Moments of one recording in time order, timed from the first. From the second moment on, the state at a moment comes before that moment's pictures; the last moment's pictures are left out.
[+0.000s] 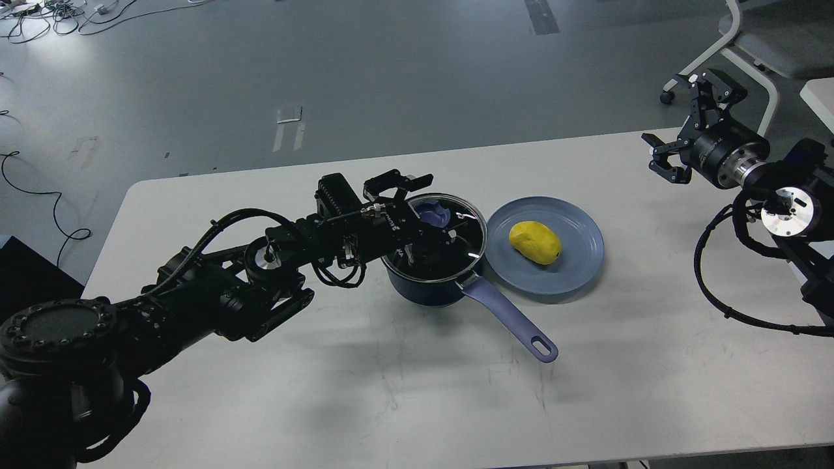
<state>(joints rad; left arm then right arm) -1.04 0.09 0.08 -0.61 1.75 0.49 -0.49 0.67 -0.45 0.88 0.74 -0.20 0.22 0.06</state>
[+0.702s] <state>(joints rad) -1.01 0.10 0.09 -0.61 1.69 0.49 -0.49 0.66 -0.45 0.87 0.74 -0.20 0.22 0.06</state>
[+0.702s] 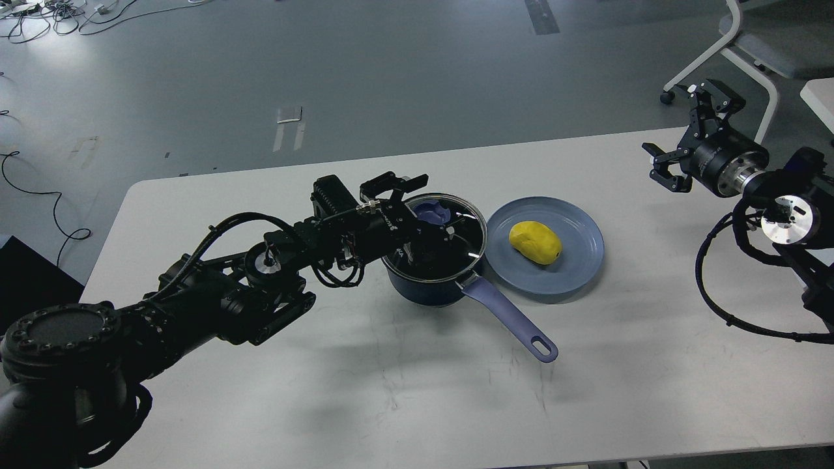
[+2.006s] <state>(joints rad) -0.98 0.16 0.09 -0.69 1.69 0.49 -0.49 0.66 -0.45 0.87 0.69 -0.21 0.22 0.06</state>
